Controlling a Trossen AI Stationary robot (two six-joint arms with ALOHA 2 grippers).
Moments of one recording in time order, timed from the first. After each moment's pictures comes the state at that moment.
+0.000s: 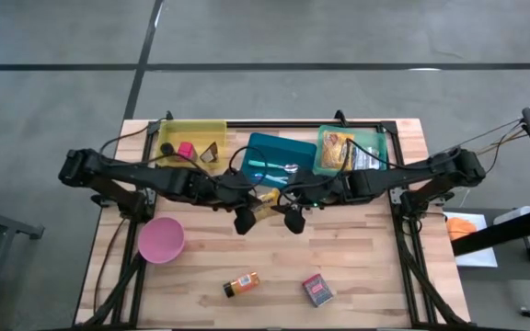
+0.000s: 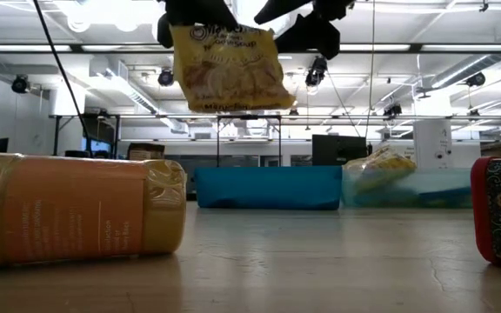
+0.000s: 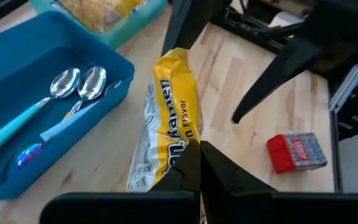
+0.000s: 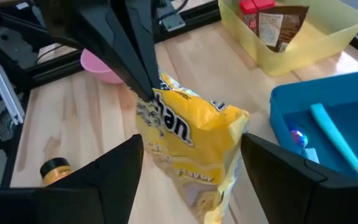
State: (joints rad) left arm -0.16 1.45 1.23 -0.49 -0.22 -0.52; right arm 0.15 1.49 1.17 -0.26 0.24 0.45
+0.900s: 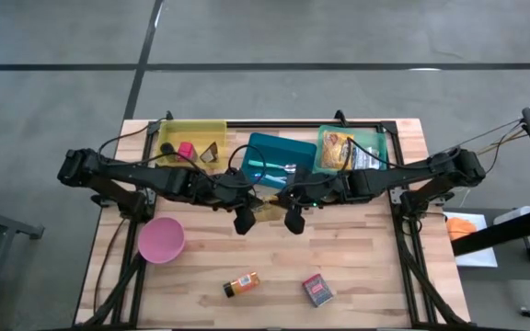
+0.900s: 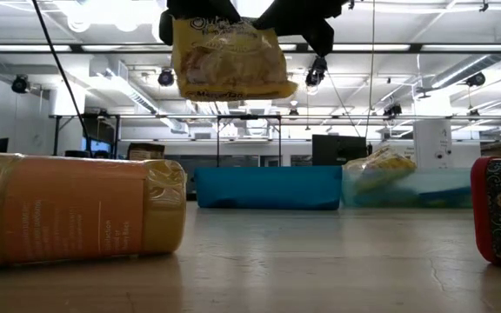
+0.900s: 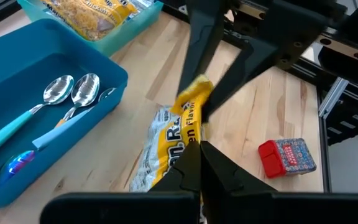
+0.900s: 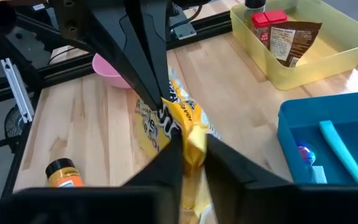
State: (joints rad) left arm -0.16 1.44 1.23 -0.46 -0.21 -0.52; right arm 0.14 1.49 1.16 -0.20 0.20 0.38
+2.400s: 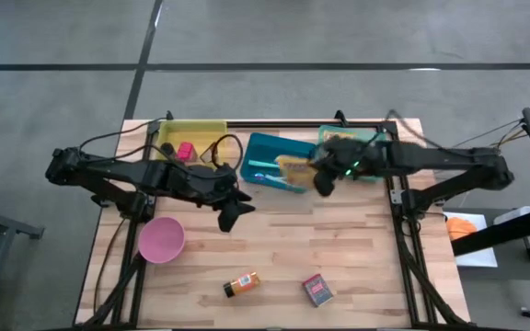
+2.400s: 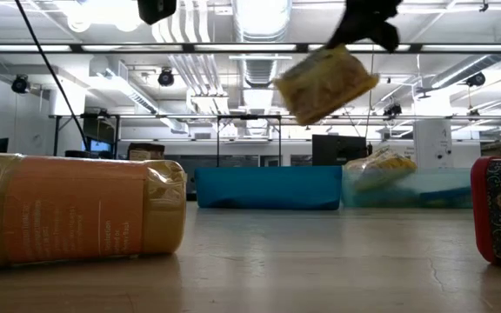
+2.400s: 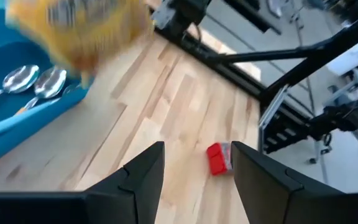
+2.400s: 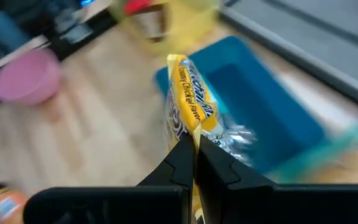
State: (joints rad) left arm -0.17 1.30 1.22 -0.48 -0.11 -0.66; right arm -0.04 1.19 1.17 -0.67 0.28 0.58
